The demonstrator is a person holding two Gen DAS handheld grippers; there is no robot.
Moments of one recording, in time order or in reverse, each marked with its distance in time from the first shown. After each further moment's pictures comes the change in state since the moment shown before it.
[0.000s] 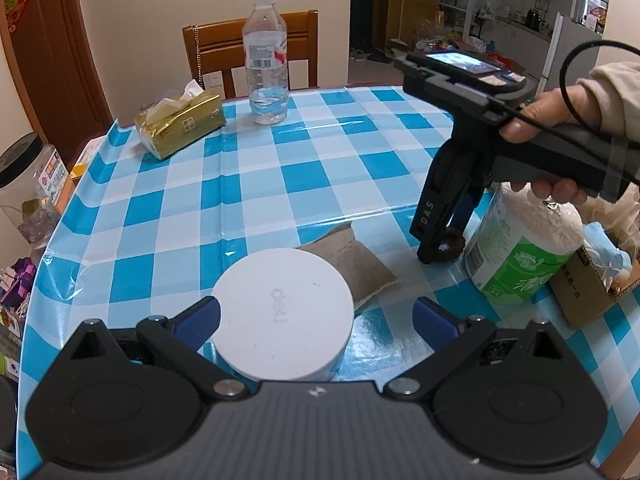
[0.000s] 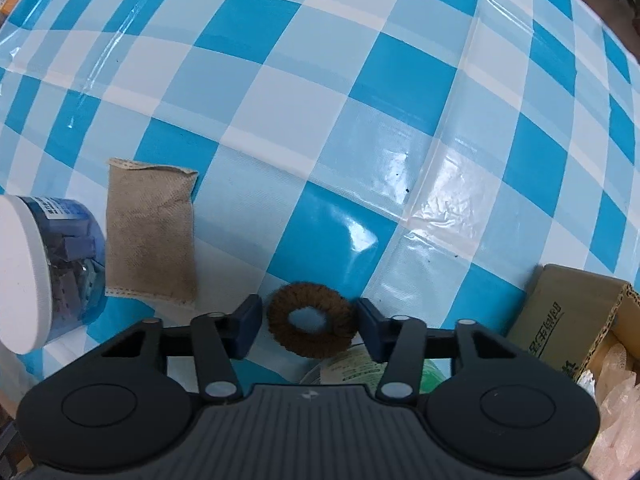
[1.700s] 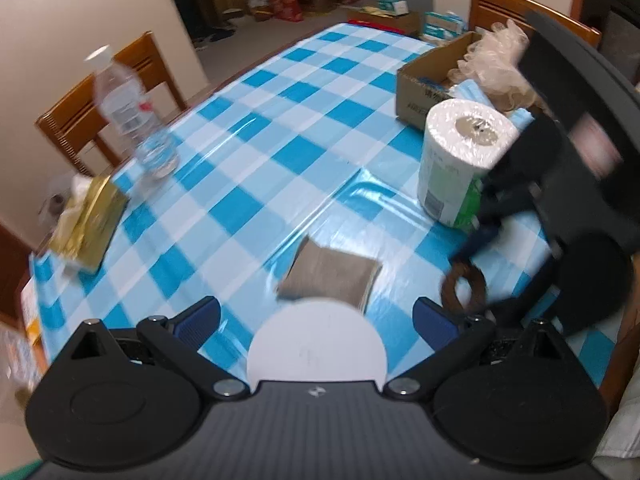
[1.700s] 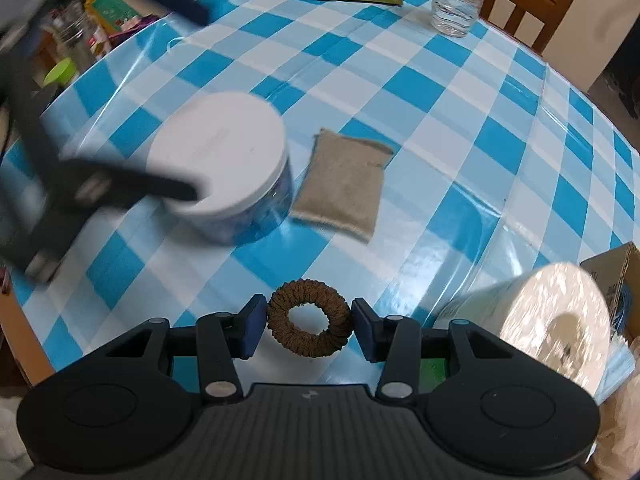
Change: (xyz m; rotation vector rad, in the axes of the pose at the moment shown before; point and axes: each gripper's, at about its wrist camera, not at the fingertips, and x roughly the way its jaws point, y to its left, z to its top) left arm 0.020 0.004 0.060 0.561 0.119 -0.224; right arm -0.047 0.105 -0.125 -0.234 -0.357 0.038
